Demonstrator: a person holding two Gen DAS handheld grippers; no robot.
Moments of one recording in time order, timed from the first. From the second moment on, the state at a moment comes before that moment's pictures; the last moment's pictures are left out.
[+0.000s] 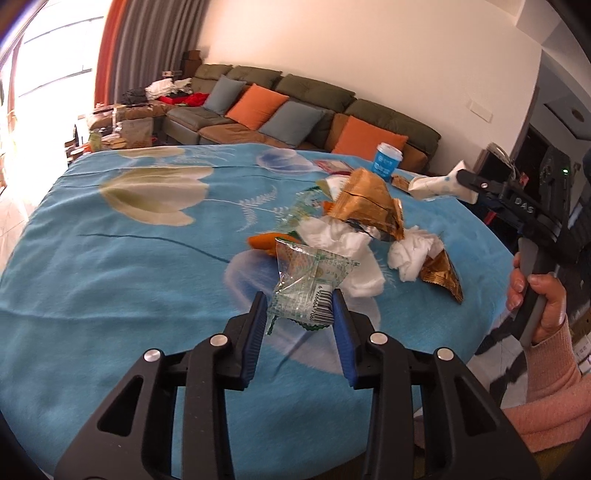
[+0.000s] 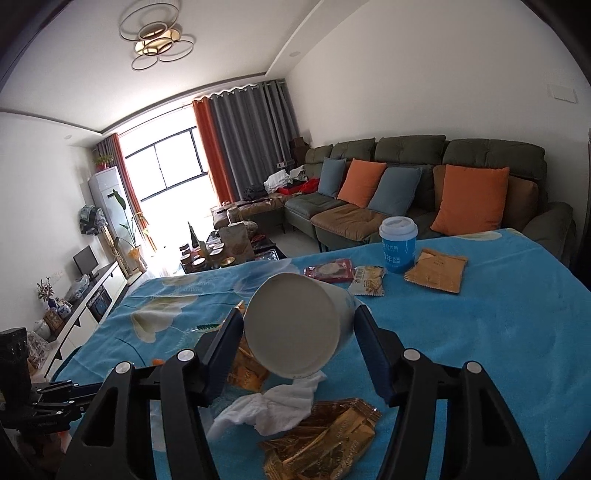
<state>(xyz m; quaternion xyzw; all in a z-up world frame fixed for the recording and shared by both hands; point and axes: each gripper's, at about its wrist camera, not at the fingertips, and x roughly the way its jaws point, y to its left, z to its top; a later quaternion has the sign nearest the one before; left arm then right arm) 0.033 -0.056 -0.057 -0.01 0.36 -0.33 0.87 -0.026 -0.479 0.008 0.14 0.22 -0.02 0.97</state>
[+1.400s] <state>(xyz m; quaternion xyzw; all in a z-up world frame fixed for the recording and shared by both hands) -0.001 0.243 -0.035 -0.14 0.30 -0.02 0.94 0.107 -0.136 0.028 0.07 0.29 0.42 0.86</state>
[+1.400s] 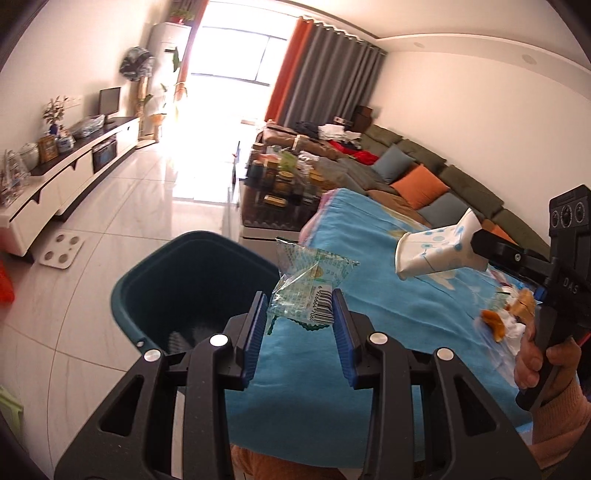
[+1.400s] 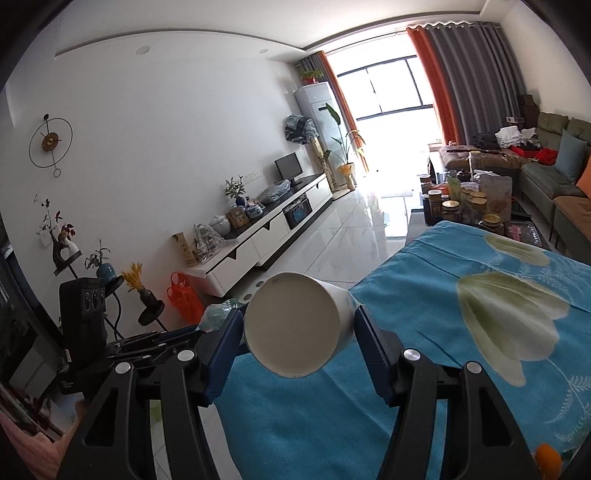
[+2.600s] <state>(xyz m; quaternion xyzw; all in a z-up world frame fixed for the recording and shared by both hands) 0.066 0.343 -0.118 -0.23 0.37 0.09 0.90 0.162 0.040 -0.029 -0.03 0.41 0.42 0.81</state>
